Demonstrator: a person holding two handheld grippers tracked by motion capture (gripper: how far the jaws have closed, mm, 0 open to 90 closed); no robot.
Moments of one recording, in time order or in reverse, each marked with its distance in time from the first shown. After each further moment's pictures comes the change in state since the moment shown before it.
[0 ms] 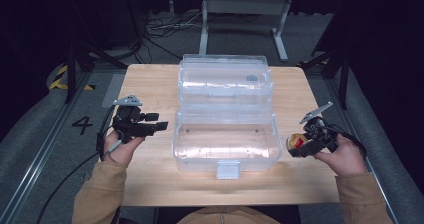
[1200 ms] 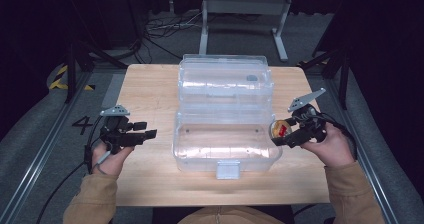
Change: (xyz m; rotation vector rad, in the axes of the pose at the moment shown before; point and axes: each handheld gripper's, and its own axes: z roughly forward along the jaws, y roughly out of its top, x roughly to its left) left arm 0.001 -0.031 -0.023 0.011 0.067 -0.067; right arm 0.038 0.052 -0.025 -0.167 0.072 -0.151
